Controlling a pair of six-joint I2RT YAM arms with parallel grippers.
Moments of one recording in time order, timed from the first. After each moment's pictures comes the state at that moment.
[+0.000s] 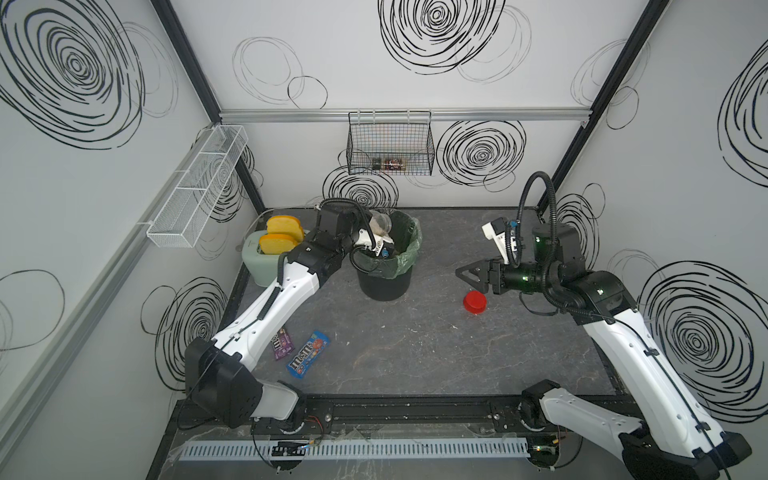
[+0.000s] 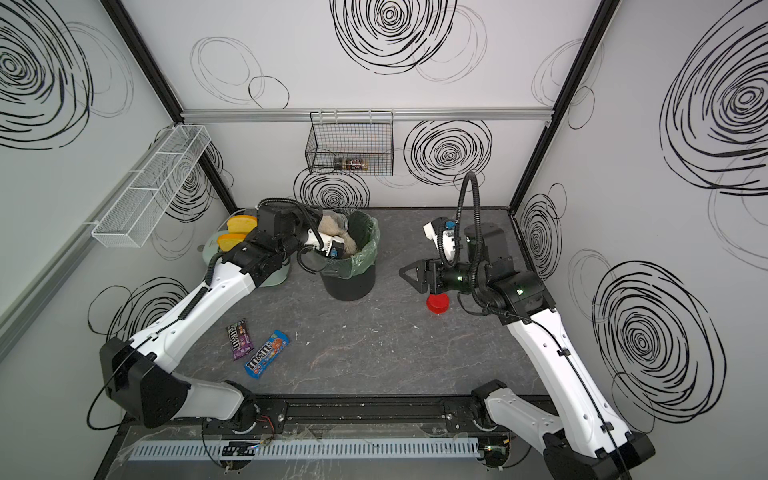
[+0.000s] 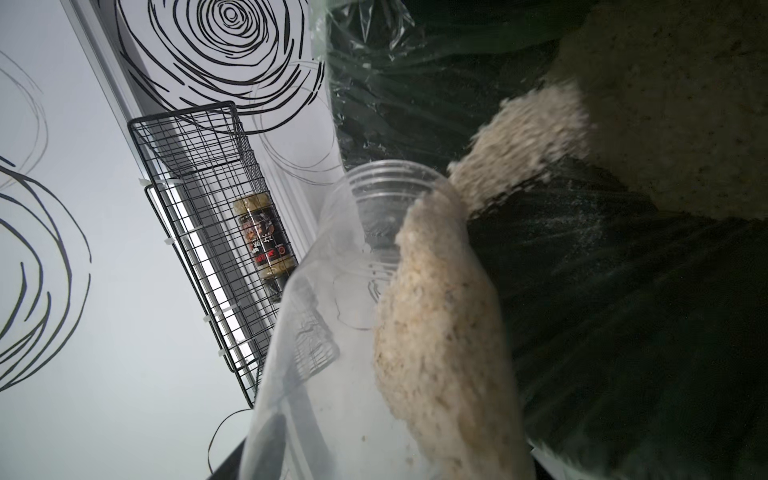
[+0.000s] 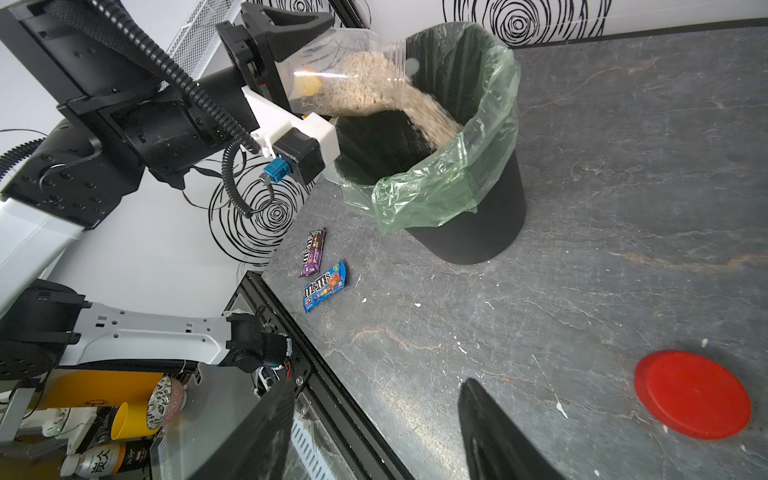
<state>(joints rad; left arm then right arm) -0.42 1.42 1.33 -0.35 -0.18 1.77 0.42 1.03 1.32 -0.88 -0.56 0.33</state>
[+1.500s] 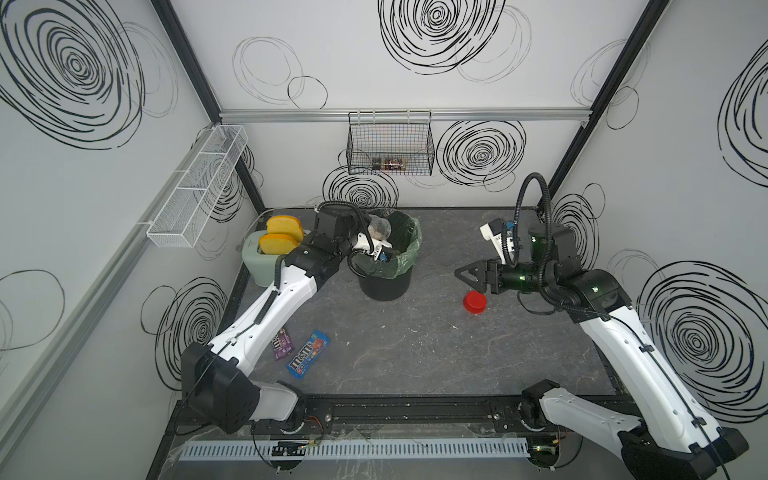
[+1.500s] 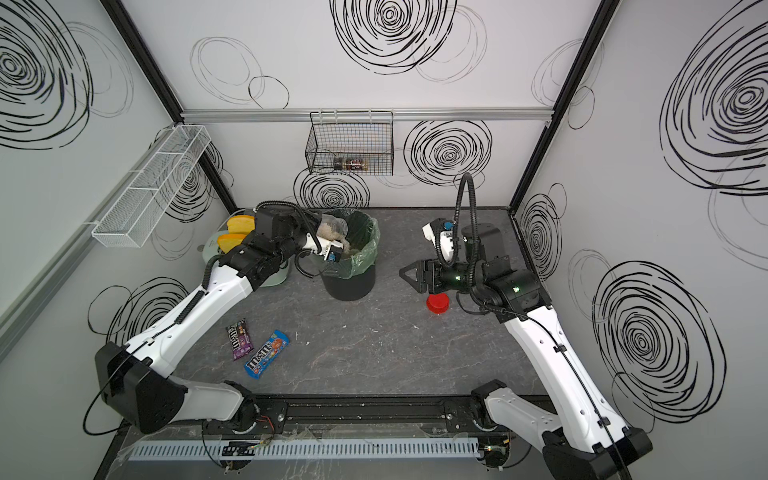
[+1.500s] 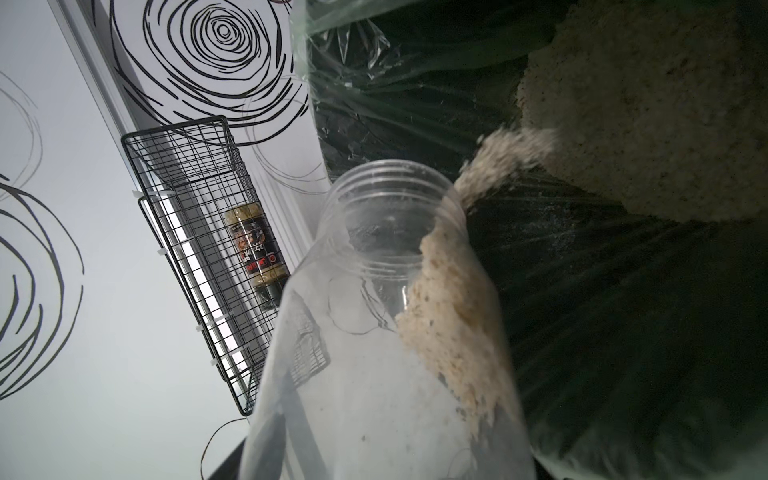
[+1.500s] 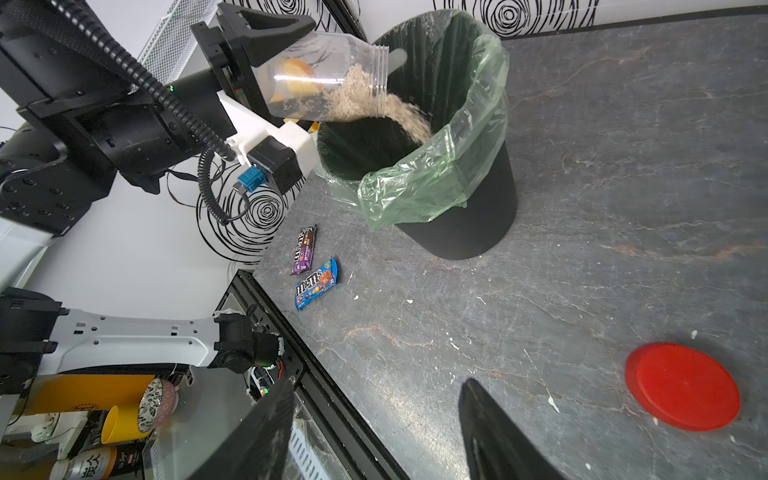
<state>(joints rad) -0.42 1.39 1.31 -0.38 -0.16 1.78 0.42 1.04 1.30 -0.88 -0.55 0.32</state>
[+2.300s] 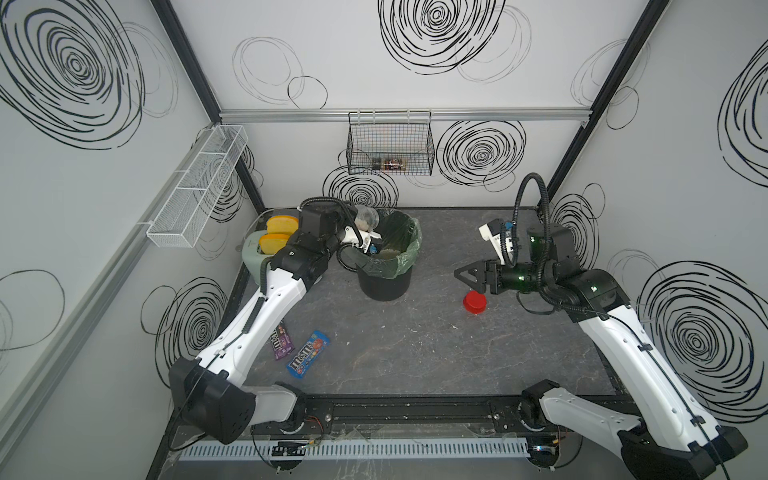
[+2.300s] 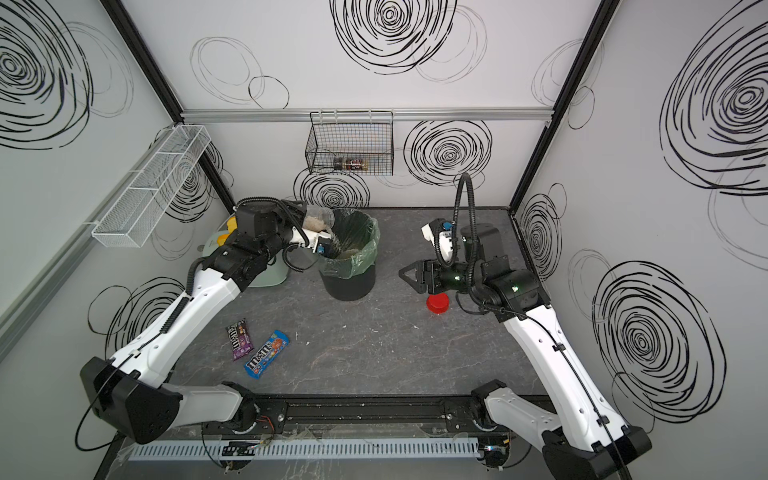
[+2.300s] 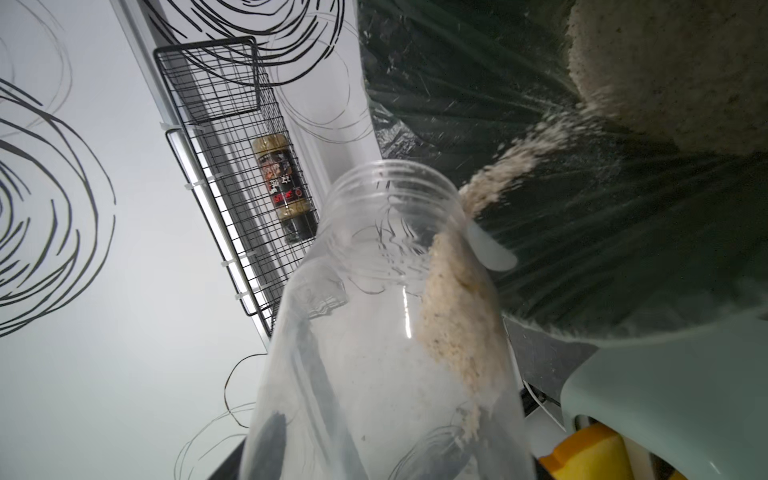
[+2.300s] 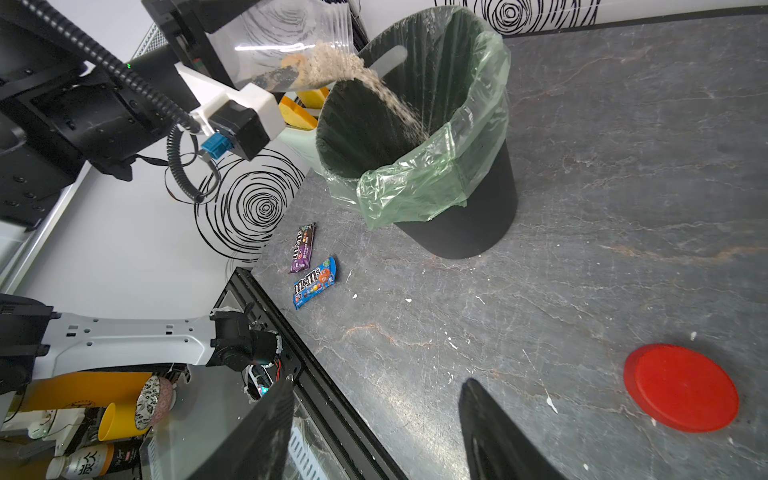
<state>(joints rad) -0.38 1.33 1.31 -0.35 -0.17 1.78 0.43 1.05 1.30 -0.88 -0.55 0.31</state>
